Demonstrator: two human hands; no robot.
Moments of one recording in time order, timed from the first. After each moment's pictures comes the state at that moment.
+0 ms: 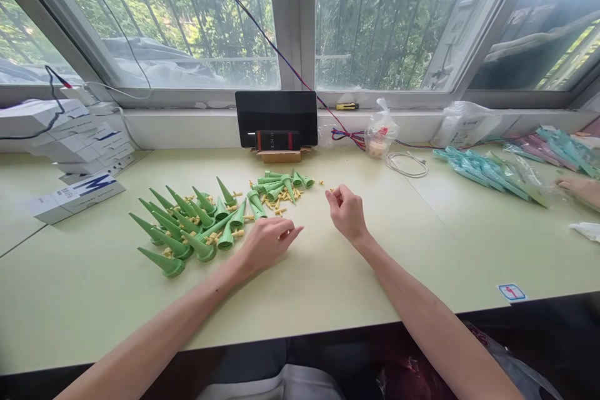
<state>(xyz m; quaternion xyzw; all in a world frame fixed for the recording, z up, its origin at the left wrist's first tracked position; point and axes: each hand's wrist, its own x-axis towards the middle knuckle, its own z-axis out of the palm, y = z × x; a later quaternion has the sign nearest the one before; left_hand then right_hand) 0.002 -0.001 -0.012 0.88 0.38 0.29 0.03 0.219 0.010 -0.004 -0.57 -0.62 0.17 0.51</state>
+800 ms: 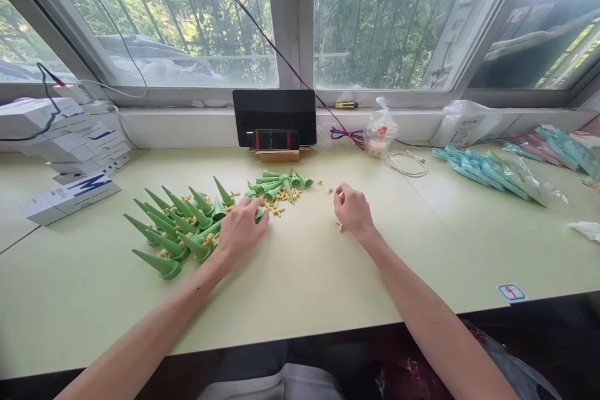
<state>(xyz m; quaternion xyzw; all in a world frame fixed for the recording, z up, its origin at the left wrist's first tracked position) -0.021 0.008 0.008 0.74 0.64 0.21 -0.02 0.240 0.023 -0.008 -0.66 -0.65 0.11 0.36</state>
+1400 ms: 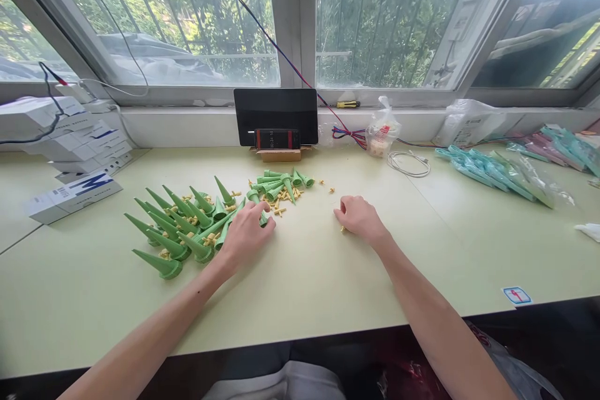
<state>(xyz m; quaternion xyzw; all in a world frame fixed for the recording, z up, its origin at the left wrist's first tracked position) -0.016 0.001 0.010 0.74 0.64 0.20 0.06 0.249 0.015 0.007 -0.71 -0.69 0.13 0.10</state>
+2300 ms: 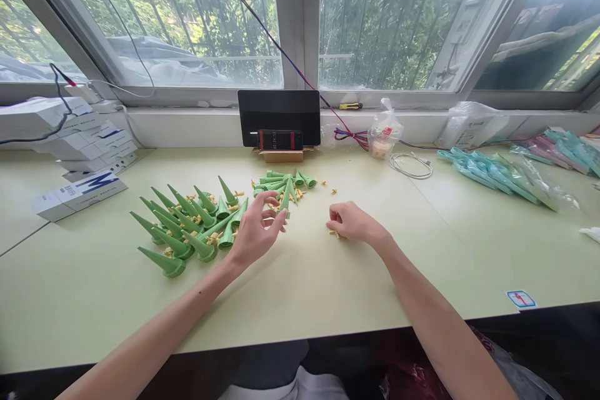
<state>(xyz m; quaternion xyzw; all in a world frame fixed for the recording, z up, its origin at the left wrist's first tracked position) -0.002 -0.008 0.010 0.69 0.47 0.46 0.32 0.246 0.009 0.009 -0.56 -0.78 0.26 0.15</state>
